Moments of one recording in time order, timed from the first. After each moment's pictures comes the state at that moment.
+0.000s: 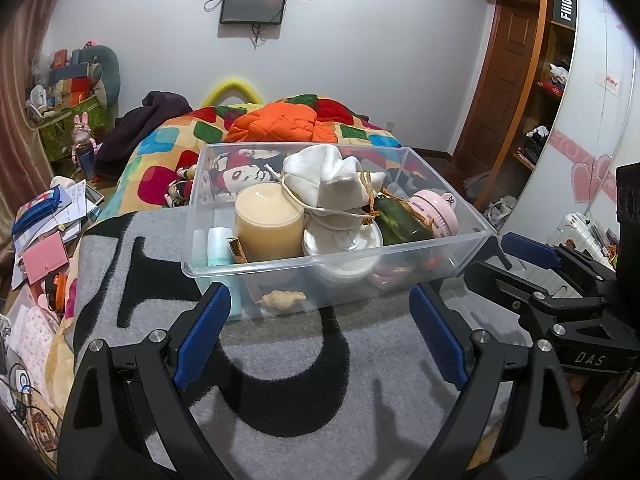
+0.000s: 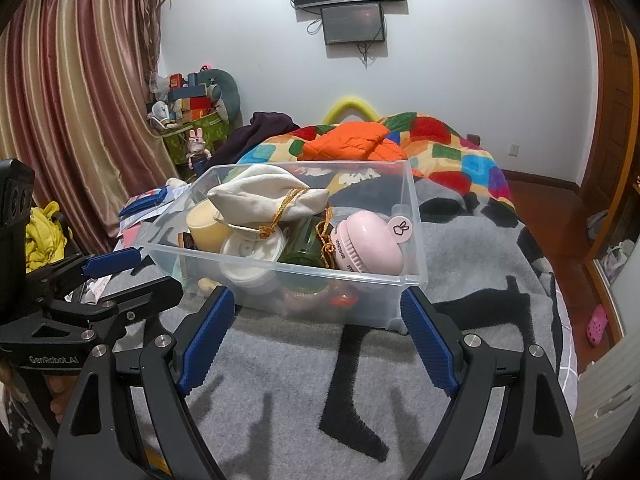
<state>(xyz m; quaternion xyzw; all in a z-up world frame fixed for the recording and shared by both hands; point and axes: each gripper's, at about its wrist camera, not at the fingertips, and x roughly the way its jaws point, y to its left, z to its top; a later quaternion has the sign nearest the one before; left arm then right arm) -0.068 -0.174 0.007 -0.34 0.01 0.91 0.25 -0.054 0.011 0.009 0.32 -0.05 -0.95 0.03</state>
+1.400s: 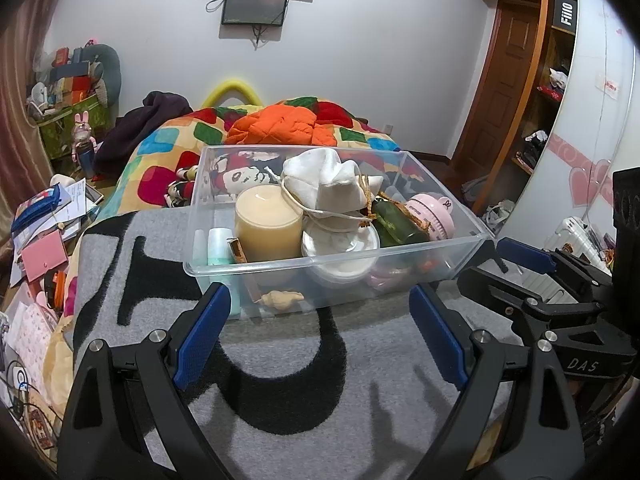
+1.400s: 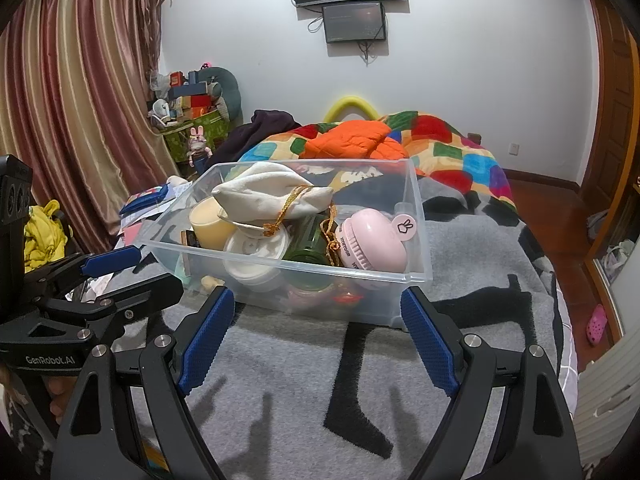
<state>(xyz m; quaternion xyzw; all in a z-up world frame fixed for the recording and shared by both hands) -0.065 -0.176 0.009 -0.34 0.00 0.91 0.25 -0.053 0.008 0.008 0.32 -0.05 -0.95 0.03</state>
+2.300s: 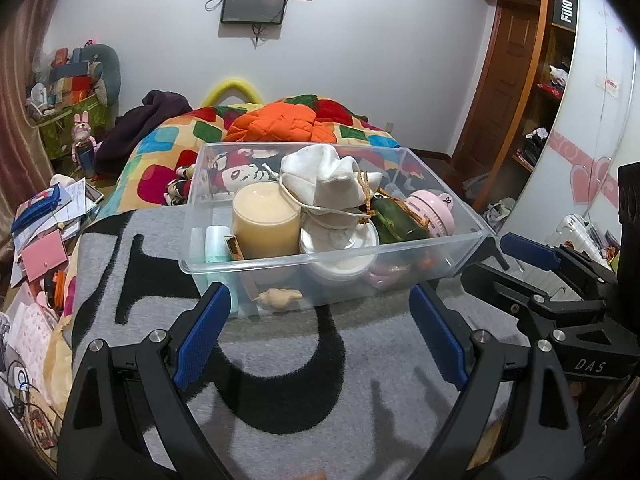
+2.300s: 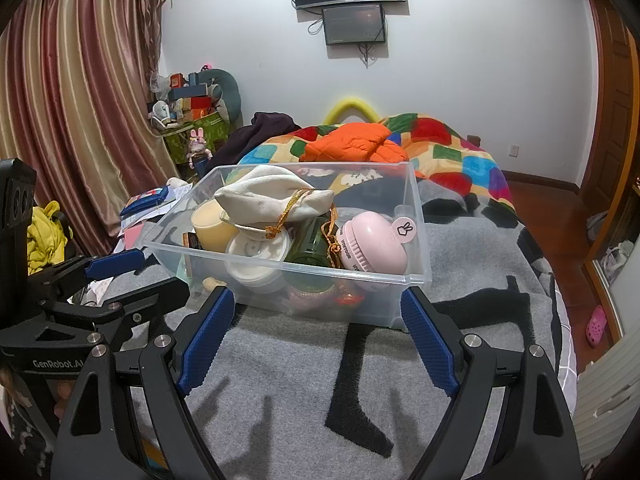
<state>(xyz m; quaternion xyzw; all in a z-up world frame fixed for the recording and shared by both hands) -0.064 -0.172 0.007 -0.34 0.01 0.91 0.25 -0.051 0.004 0.009 0.32 -0.05 -0.95 0.03</state>
